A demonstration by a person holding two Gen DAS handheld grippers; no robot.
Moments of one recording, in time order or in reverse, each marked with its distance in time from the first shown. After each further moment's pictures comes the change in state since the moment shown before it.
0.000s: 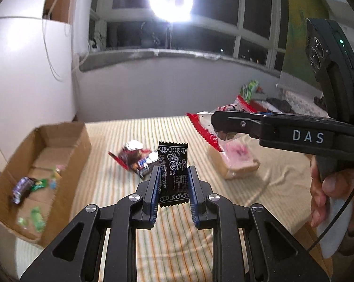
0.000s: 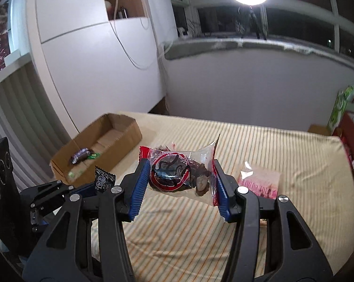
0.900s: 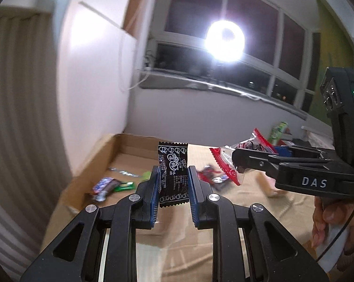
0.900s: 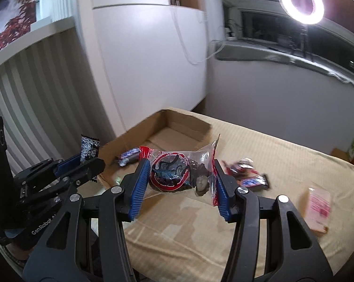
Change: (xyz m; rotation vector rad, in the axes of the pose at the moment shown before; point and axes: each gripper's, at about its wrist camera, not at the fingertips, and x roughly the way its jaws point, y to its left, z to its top) left arm -0.088 0.138 -0.015 -0.181 -0.150 0.152; right arm 0.051 0.162 0.019 -0.156 0.051 0.114
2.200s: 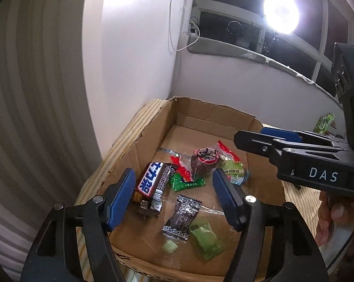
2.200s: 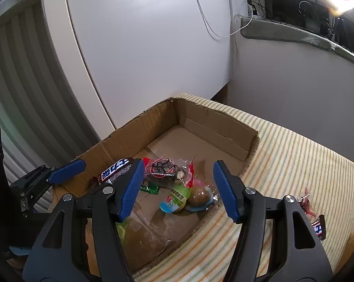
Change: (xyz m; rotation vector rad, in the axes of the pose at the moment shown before) left arm 0.097 0.066 -0.018 -0.079 0.172 0.207; right arm 0.151 -0.011 0.013 -0.004 0.084 0.072
